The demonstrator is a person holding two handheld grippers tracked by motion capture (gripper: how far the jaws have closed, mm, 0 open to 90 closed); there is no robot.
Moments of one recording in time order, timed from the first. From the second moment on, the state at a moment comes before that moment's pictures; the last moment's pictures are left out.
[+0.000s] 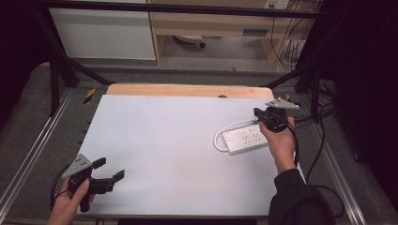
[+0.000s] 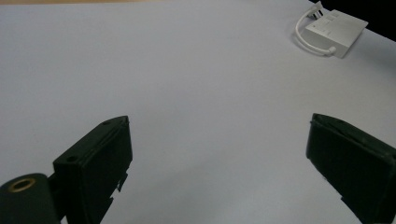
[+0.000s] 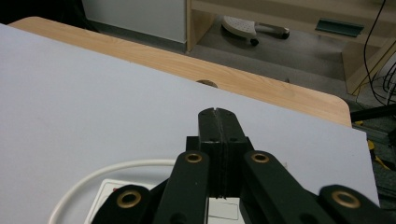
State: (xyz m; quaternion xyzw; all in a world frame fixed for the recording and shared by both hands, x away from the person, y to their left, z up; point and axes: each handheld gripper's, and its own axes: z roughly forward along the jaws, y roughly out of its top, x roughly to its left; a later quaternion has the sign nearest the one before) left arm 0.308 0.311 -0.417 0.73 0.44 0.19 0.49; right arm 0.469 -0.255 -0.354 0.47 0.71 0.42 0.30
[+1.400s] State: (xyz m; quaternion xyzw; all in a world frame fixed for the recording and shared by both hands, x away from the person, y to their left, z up) left arm 0.308 0.310 -0.418 0.74 0.44 0.19 0.48; right arm 0.480 -0.257 -0.395 0.50 0.73 0.38 0.27
